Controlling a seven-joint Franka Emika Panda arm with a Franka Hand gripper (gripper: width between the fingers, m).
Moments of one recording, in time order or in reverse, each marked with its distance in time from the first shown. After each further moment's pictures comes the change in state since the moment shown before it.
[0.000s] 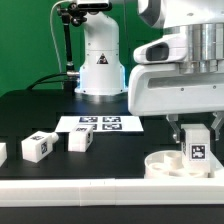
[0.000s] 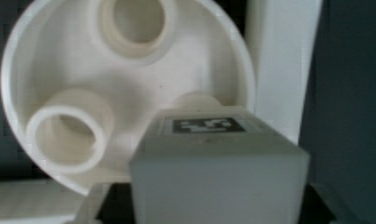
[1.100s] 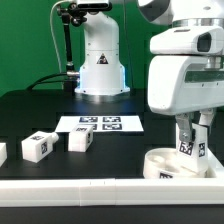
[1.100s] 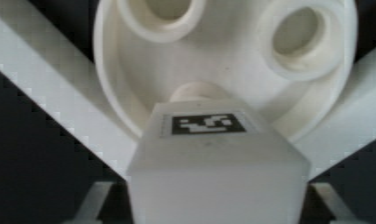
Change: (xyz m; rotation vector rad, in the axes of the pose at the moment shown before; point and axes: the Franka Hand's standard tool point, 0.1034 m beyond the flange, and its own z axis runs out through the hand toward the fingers) arm 0.006 0.001 -0.005 -0.112 0.001 -0.855
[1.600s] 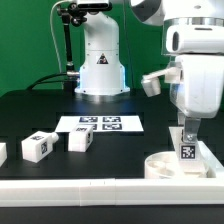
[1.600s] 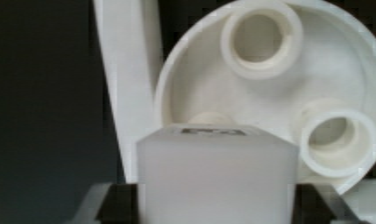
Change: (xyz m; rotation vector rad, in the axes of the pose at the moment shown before) arm -0.006 0.012 0.000 -0.018 -0.004 -0.602
